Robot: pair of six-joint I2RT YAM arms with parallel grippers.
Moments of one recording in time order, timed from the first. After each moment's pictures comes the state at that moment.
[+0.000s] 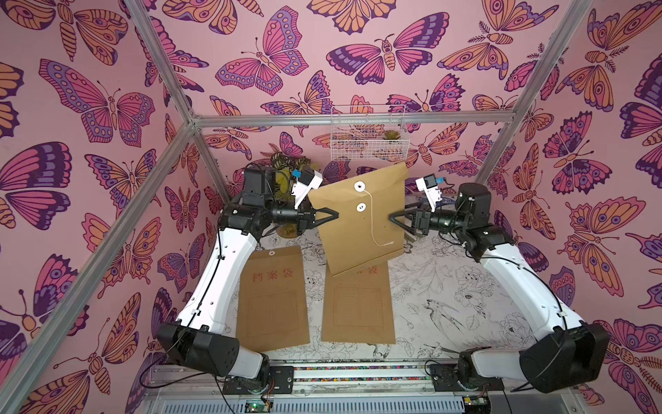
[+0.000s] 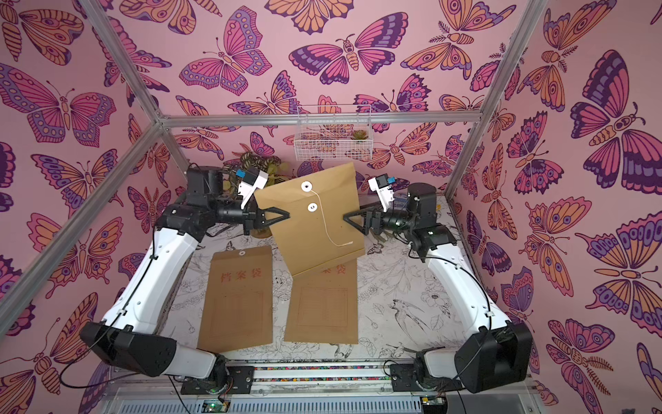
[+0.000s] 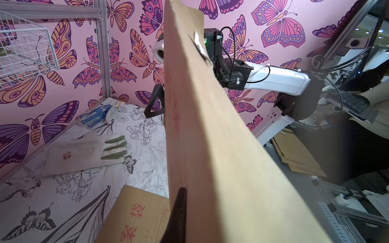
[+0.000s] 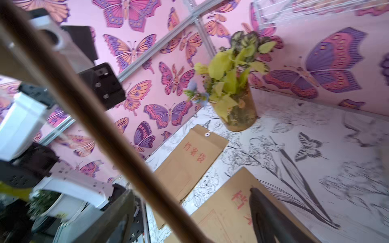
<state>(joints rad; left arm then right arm) -0.23 1.46 1.67 -0.75 1.24 0.28 0.23 1.34 1.26 -0.22 -0.99 0.28</state>
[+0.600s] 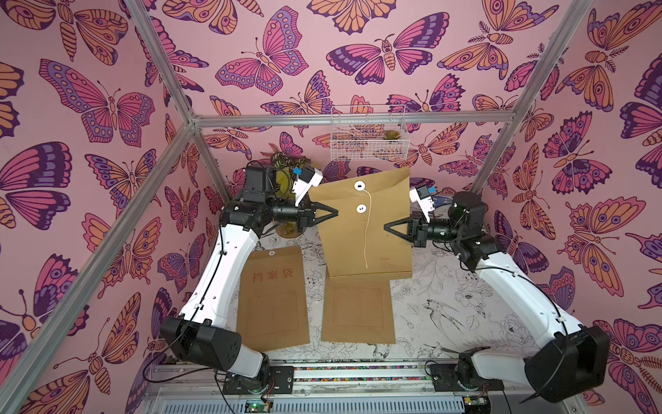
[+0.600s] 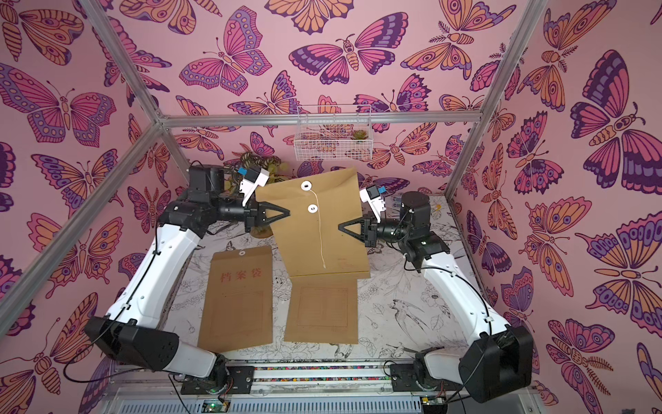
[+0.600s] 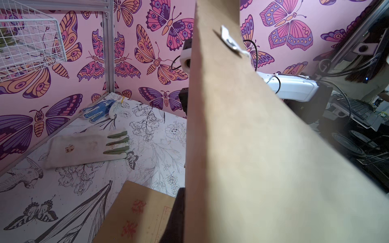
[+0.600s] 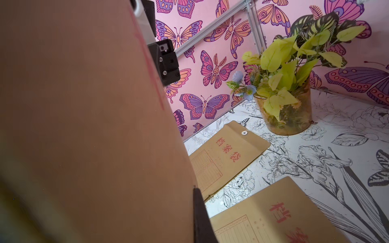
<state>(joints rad) -0.22 1.50 1.70 -0.76 1.23 0.26 0.28 1.28 1.13 -0.02 -1.14 0.37</state>
